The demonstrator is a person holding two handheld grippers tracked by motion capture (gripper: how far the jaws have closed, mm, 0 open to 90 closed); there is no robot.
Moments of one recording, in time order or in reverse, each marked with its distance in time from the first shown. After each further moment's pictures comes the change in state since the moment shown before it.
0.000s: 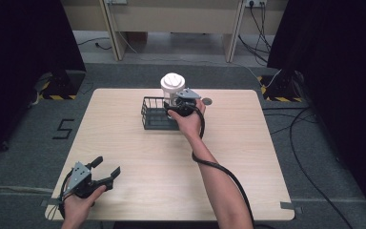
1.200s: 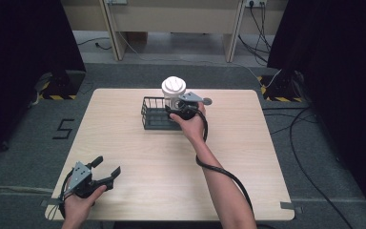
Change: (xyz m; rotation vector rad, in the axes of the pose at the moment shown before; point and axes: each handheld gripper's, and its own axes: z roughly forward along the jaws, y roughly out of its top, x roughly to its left) left arm 0.000 0.000 0.001 -0.001 0.005 0.006; right arm -0.001 -0.008 -0.013 0.017 0.017 0.029
